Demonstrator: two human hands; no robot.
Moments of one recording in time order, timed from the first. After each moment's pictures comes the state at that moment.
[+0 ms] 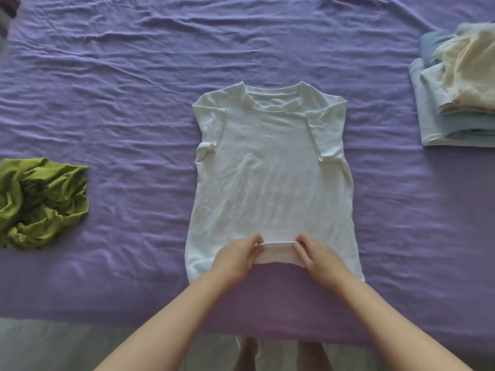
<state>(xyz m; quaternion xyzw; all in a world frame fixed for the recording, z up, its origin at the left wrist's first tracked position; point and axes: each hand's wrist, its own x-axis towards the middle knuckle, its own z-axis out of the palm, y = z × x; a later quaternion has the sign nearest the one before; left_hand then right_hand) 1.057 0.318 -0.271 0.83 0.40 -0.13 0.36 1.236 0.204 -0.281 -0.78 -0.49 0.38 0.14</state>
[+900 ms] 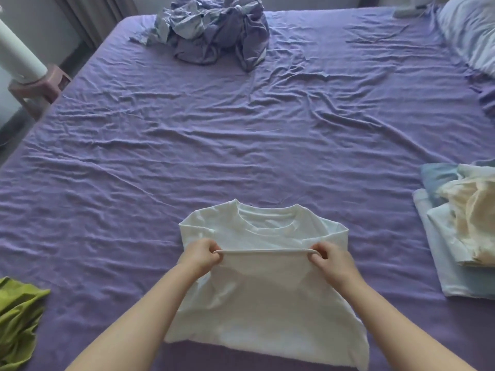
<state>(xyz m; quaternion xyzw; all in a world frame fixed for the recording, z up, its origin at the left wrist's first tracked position) 1.184 0.591 -0.250 0.71 0.58 -0.14 0.37 1.425 0.435 -0.261 -0.83 -0.36 0.36 0.23</state>
